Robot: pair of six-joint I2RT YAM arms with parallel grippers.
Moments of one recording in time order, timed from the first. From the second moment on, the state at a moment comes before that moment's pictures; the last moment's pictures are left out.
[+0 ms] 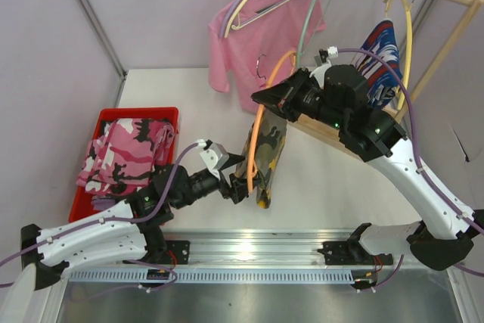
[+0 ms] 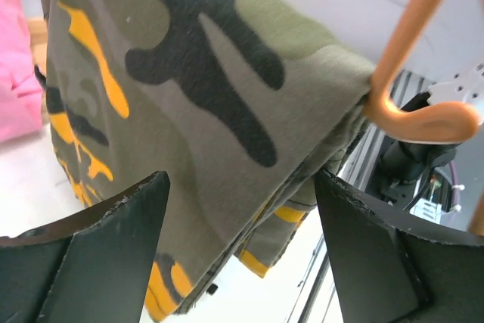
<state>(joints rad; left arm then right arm) -1.10 0.75 0.63 0.10 -0.06 -0.14 0.74 1.26 1.62 -0.52 -0.11 1.22</state>
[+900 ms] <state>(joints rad) -1.14 0.82 0.54 0.41 -0.28 -0.13 0.69 1.25 1.54 -0.50 -0.11 1.27</state>
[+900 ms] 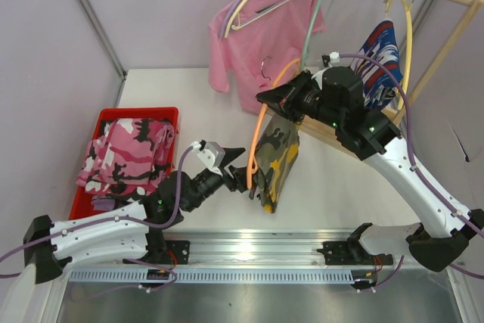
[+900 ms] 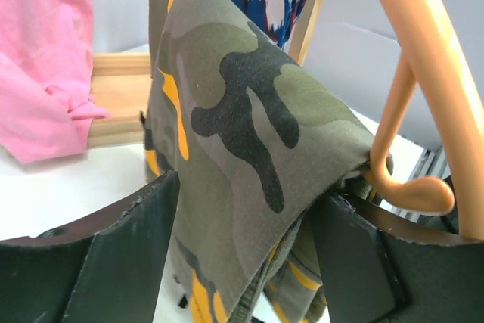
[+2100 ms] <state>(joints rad) -1.15 0.81 0.49 0.70 -0.33 -0.08 0.69 1.20 1.54 -0.48 -0.10 1.26</state>
